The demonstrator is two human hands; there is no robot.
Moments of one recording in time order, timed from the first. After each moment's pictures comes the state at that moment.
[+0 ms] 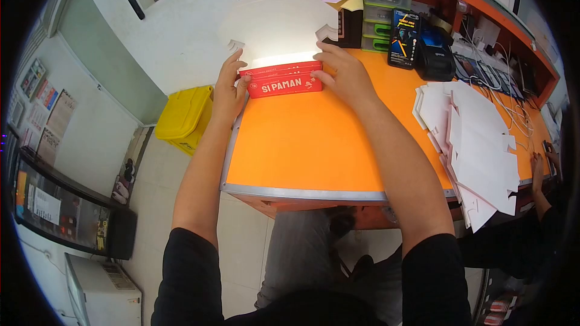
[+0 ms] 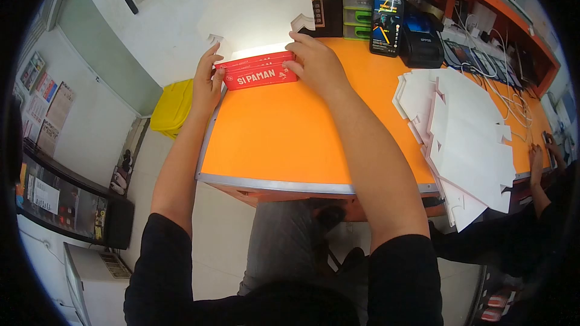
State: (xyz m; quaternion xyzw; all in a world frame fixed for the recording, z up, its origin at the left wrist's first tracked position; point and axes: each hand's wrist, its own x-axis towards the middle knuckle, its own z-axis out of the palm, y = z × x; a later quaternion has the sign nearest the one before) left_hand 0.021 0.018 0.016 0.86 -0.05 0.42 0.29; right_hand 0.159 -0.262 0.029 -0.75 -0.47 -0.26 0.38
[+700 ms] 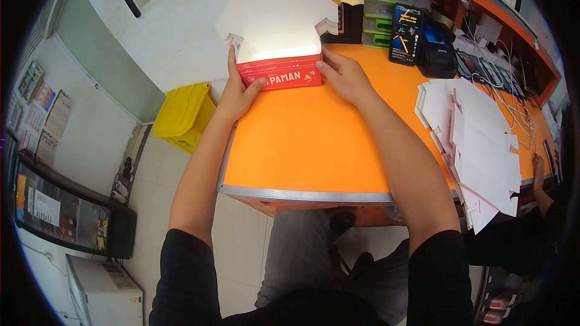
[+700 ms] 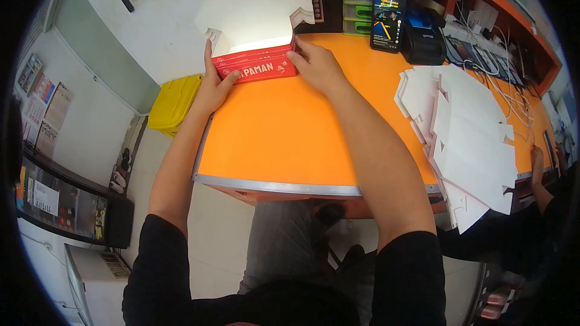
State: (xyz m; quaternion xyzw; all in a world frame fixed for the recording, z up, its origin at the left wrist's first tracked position) left_hand 0.024 -0.008 0.017 0.86 0.00 0.28 0.43; right_hand 0.191 -0.244 -0.010 -0.68 -0.40 0.02 0.61
